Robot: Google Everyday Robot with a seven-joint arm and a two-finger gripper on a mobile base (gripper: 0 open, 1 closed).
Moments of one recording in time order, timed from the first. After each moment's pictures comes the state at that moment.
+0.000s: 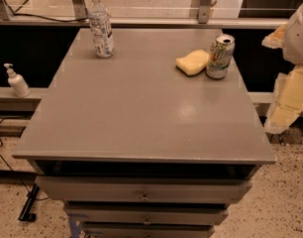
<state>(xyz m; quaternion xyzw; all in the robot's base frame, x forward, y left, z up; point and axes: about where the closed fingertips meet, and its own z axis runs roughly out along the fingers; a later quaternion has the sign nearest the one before) 0.438 -0.217 0.976 -0.60 0.78 -0.03 0.16</state>
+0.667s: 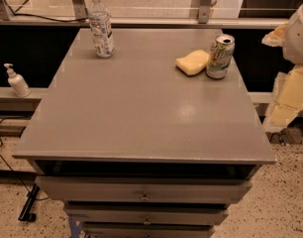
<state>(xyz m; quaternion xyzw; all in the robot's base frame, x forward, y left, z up) 0.441 -0.215 0.978 -0.60 0.78 -0.04 0.17</state>
